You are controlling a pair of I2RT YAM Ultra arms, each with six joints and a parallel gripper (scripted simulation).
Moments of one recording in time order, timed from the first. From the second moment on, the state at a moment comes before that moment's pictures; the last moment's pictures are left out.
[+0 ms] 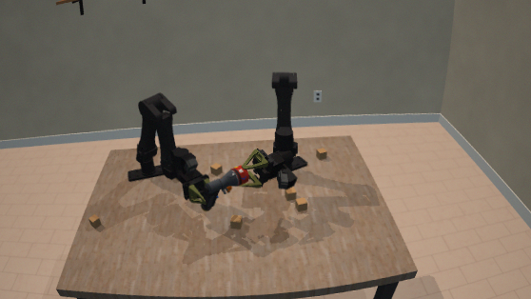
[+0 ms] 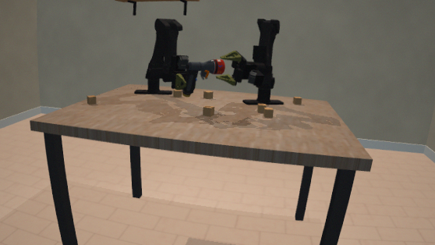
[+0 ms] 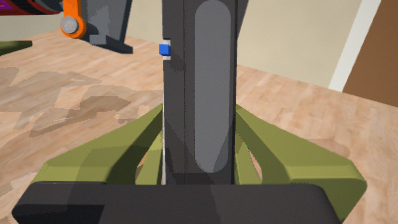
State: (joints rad) left arm -0.59 1.41 0.28 1.15 0.83 -1.92; right arm 0.53 2.00 0.50 1.49 0.19 -0.01
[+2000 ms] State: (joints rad) left arm -0.30 1.21 0.16 1.12 1.14 -1.95; right arm 0.53 2.00 0.50 1.49 0.19 -0.01
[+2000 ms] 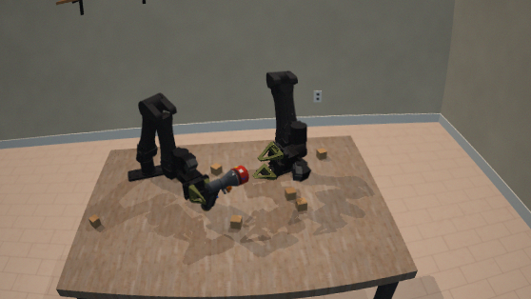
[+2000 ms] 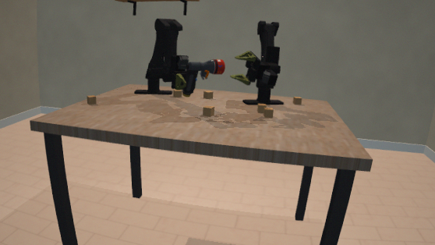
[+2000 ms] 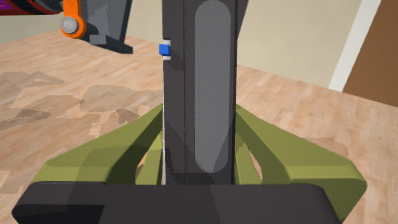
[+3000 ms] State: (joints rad) left arm -0.31 1.21 0.19 1.08 1.13 -1.96; right arm 0.53 2.00 0.50 1.49 0.19 -0.01
